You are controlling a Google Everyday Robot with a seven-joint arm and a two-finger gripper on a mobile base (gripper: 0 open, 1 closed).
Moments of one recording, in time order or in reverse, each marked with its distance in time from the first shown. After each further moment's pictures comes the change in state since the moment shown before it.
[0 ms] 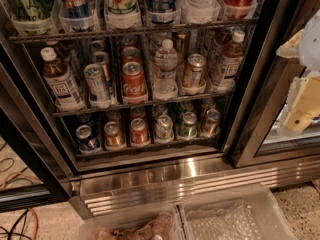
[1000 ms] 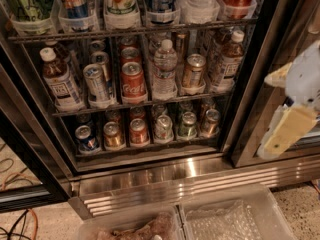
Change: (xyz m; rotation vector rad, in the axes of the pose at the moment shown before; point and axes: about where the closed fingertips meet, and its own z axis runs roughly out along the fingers) arm 0.000 0.022 0.048 -0.054 -0.120 0.070
